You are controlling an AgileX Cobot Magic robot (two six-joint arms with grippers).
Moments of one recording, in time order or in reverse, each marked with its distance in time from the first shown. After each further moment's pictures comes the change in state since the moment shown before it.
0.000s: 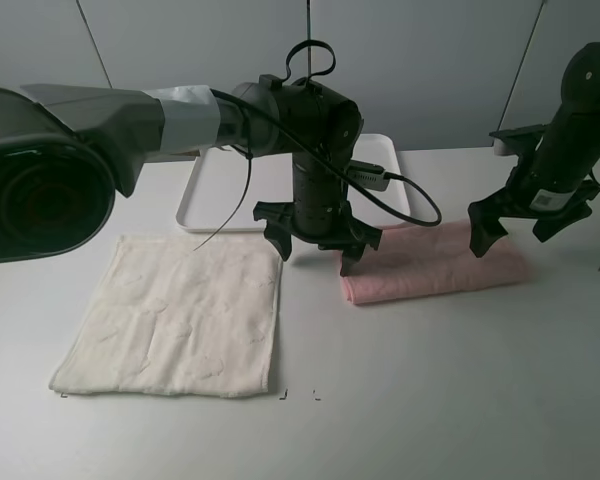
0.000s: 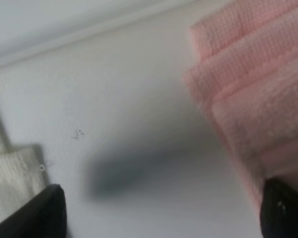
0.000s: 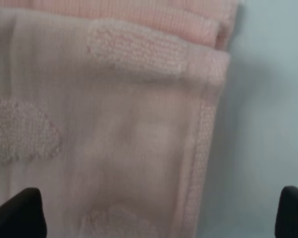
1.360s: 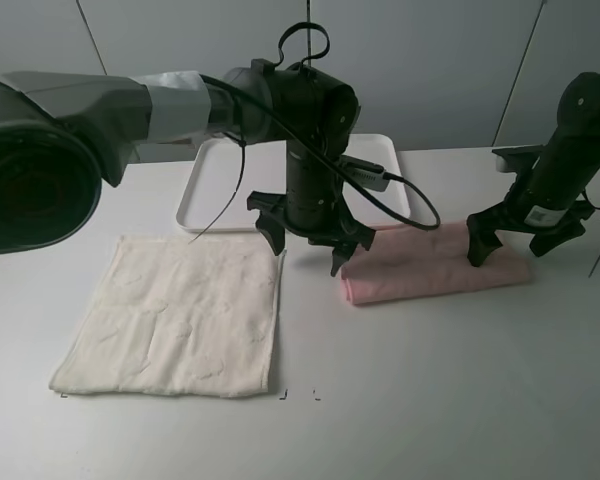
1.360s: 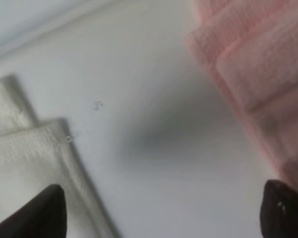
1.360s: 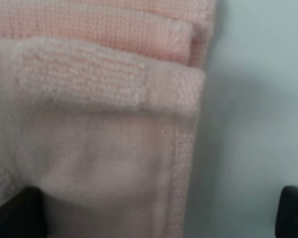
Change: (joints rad) left arm 0.002 -0.033 0.000 -0.004 0.071 0.111; right arm -0.041 0.088 -0.003 0.051 -0.068 -0.004
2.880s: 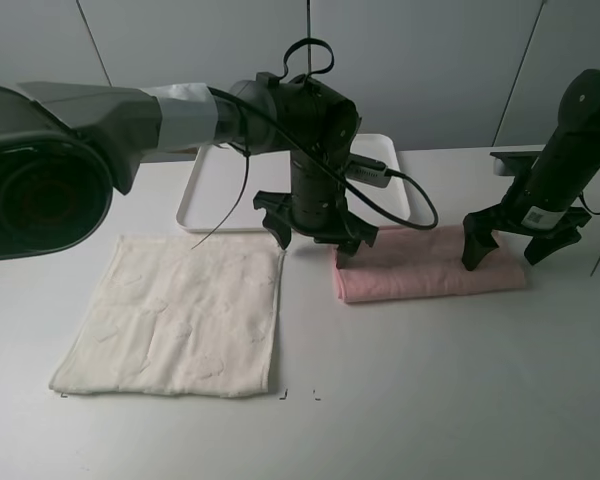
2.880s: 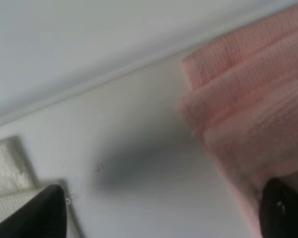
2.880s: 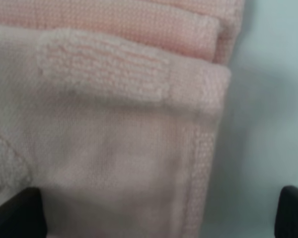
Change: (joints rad) left arm 0.000 0.033 0.000 0.053 -0.113 -0.045; right arm -0.002 -0.001 -0.002 0.081 0.063 -0.033
